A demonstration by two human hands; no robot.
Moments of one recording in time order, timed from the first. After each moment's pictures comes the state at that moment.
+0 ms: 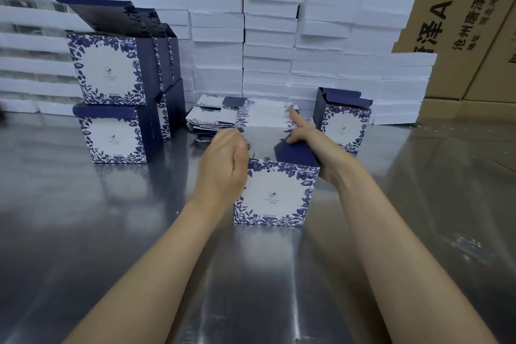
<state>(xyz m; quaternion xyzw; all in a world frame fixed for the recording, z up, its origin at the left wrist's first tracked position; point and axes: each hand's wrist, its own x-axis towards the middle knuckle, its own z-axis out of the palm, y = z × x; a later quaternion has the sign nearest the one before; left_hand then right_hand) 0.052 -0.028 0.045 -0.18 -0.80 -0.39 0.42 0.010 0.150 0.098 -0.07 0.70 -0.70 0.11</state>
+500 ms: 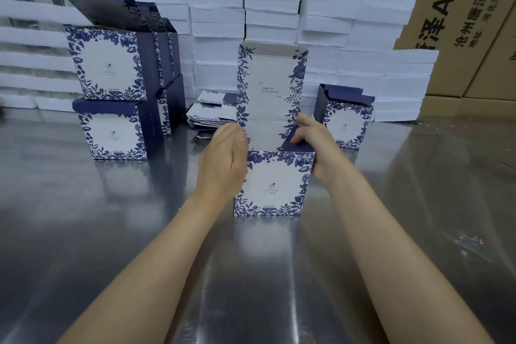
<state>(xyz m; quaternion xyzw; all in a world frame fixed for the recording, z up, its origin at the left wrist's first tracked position) 0.046 -0.031 0.044 -0.15 -0.81 -0.41 0.40 0.003 0.138 0.088 -0.09 0.65 -0.76 0.02</state>
